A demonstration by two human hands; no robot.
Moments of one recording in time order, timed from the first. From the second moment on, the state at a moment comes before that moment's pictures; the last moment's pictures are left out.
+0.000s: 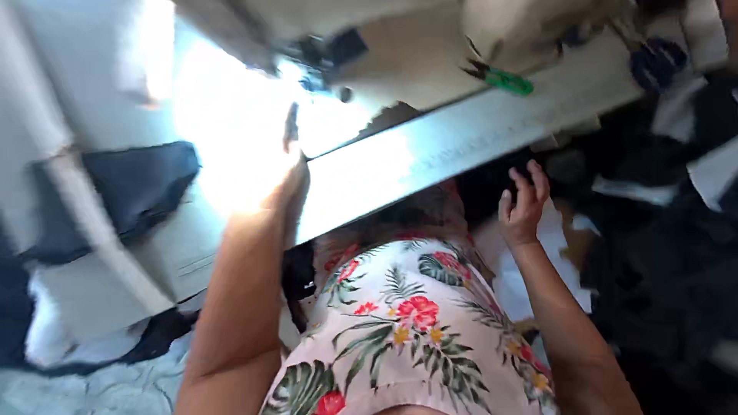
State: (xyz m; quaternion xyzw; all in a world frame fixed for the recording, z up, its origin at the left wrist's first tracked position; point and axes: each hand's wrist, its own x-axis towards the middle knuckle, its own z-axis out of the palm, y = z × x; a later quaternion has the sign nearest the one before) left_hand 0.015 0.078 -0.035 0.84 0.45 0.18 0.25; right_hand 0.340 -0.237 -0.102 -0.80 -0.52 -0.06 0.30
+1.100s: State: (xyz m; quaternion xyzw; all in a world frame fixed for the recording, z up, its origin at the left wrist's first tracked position) left_hand 0.007 0.052 0.003 0.88 0.34 0.32 0.11; right_hand 0.367 -0.301 -0.047 -0.68 -0.03 -0.01 0.73
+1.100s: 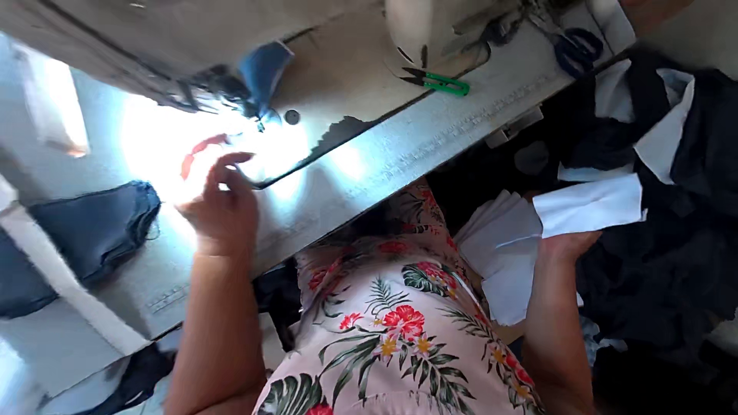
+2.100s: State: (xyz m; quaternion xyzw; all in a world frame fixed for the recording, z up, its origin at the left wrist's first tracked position) left_hand 0.020 -0.013 0.025 0.78 0.58 0.02 0.23; right_hand 0.195 -0.075 0.007 -0.64 -0.57 0.37 0.37
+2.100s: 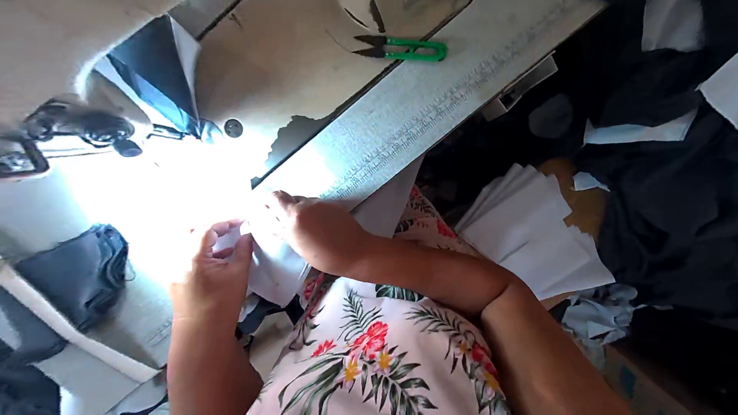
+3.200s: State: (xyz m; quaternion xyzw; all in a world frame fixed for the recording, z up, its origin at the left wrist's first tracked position) left_hand -0.029 -0.022 0.000 0.75 0.53 0.26 0.29; right_hand 0.145 -0.045 -0.019 -0.64 -0.73 0.16 0.16
